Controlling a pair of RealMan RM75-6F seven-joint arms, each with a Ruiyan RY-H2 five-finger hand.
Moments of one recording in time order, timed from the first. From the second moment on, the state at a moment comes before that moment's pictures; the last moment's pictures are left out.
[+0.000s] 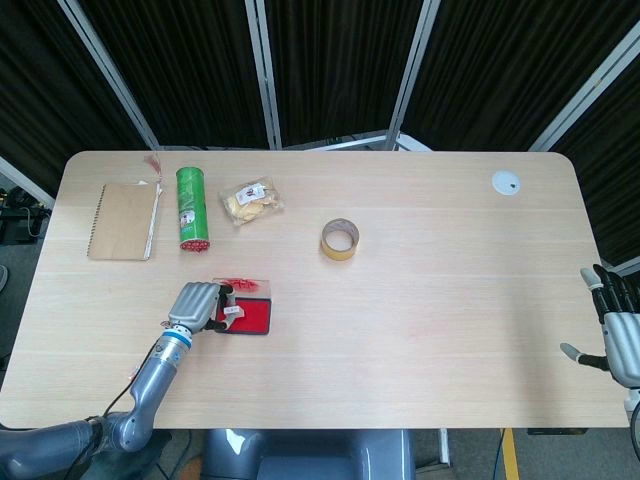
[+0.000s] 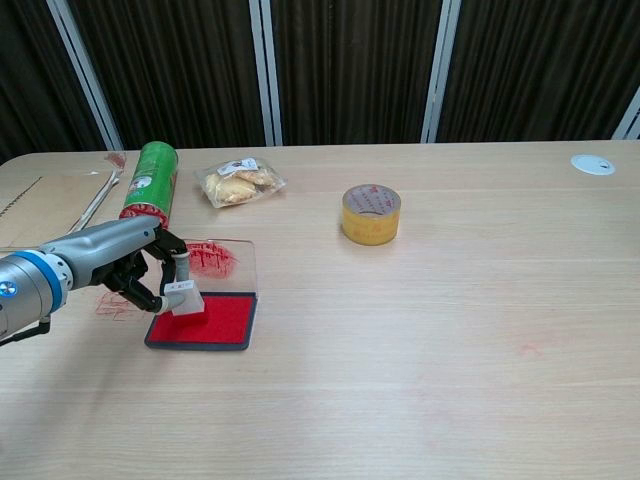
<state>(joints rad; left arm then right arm) -0.60 -1.68 -0.15 -1.39 1.02 0.95 0.32 0.12 -1.02 0.10 -1.57 -1.42 1.40 0.04</state>
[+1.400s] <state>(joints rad) -0.53 -1.44 -0.12 -1.53 1.02 0.99 0.27 0.11 -1.02 0.09 -1.59 -1.44 1.41 0.04</state>
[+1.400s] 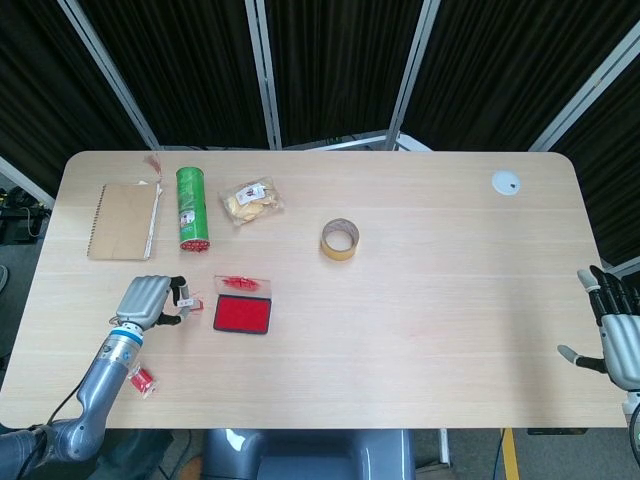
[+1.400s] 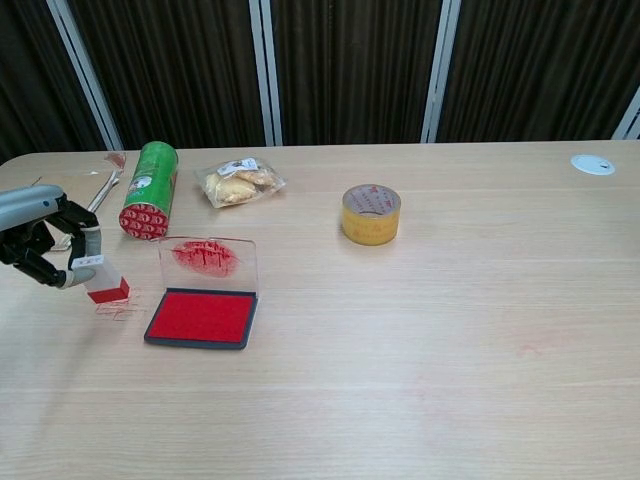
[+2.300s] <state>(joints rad) -0.51 -1.49 -0.08 -1.41 1.05 0.94 0.19 0.12 -1.02 0.09 -1.59 -1.43 1.40 0.02</state>
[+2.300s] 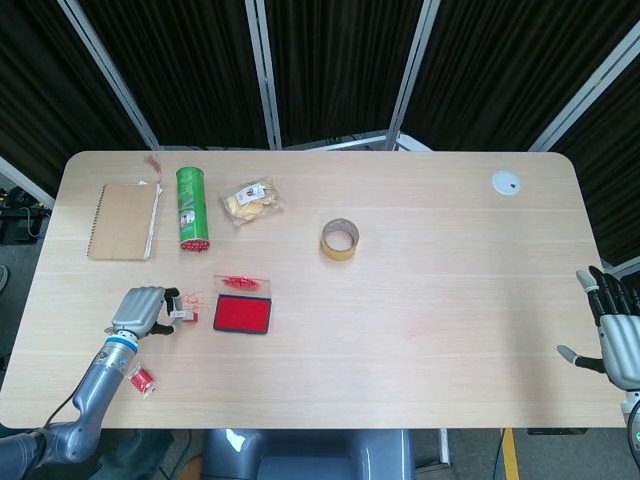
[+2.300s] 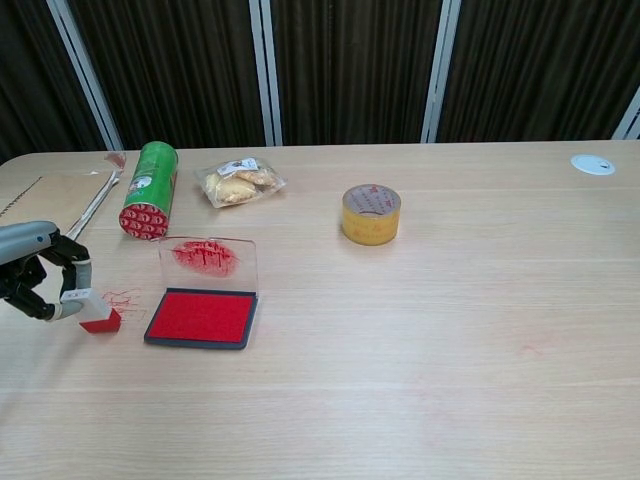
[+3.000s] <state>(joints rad) -0.50 -1.46 -0.08 -1.43 1.06 0.94 0.19 0.12 -1.02 0.09 -1.59 -1.43 1.40 0.02</state>
